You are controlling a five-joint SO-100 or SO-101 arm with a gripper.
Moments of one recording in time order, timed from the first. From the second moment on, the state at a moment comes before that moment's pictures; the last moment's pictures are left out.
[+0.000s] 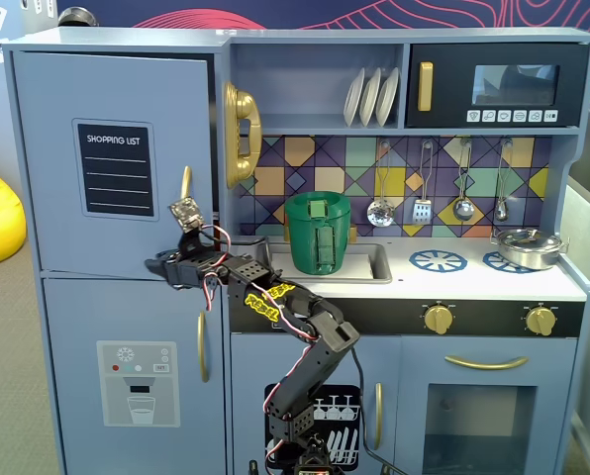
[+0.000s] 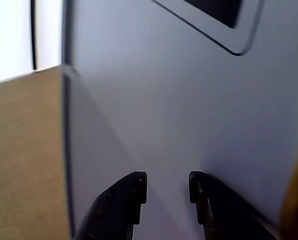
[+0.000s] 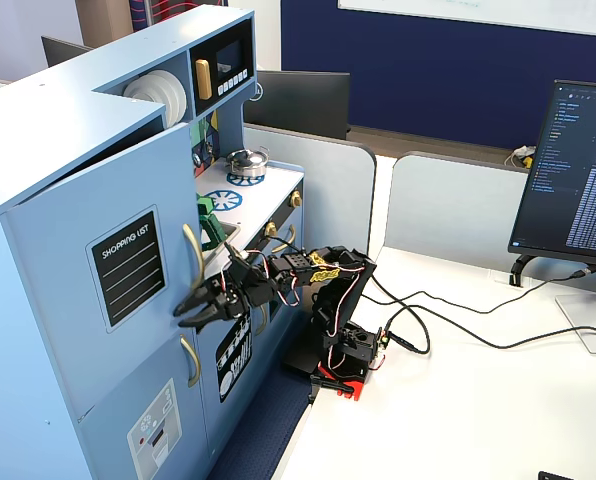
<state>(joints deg) -50.4 123.0 109.6 15.3 -100.5</state>
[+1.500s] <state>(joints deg) -15.6 155.9 138.7 57.7 -96.9</state>
